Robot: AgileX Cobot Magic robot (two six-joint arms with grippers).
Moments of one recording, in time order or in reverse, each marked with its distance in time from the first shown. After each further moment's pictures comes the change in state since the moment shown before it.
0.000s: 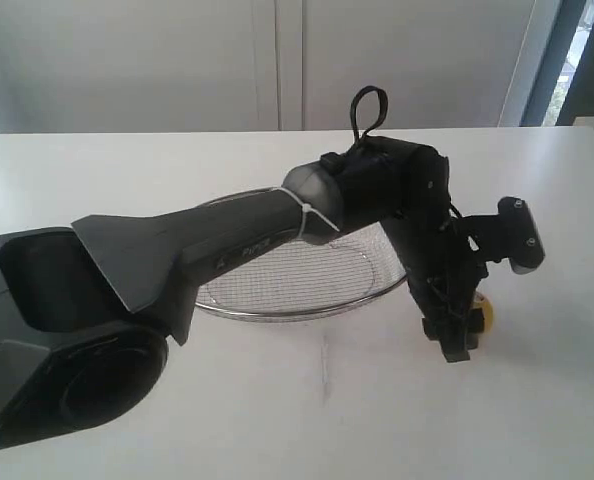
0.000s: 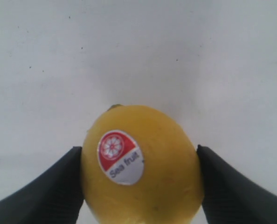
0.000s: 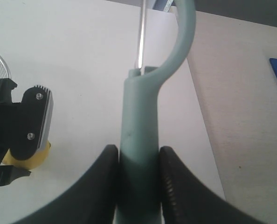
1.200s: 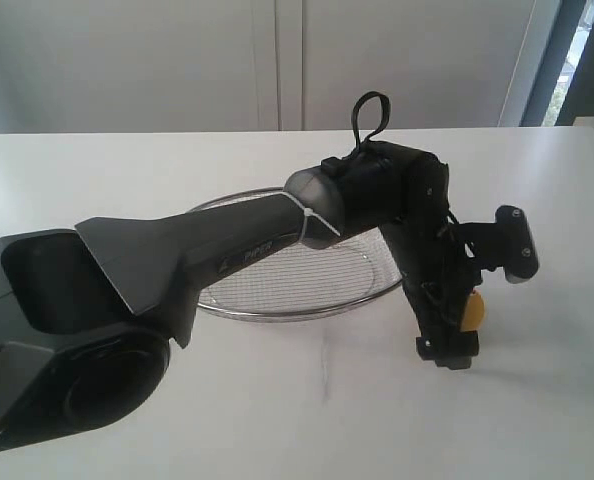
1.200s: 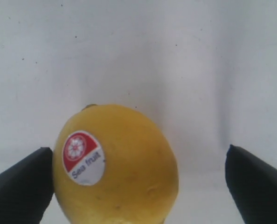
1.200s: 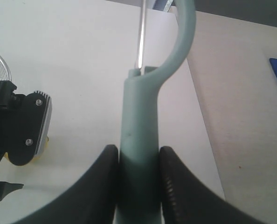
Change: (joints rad) left arm -0.002 0.007 0.009 0.032 0.005 0.023; right arm 0.000 0.000 0.000 0.000 0.000 -0.001
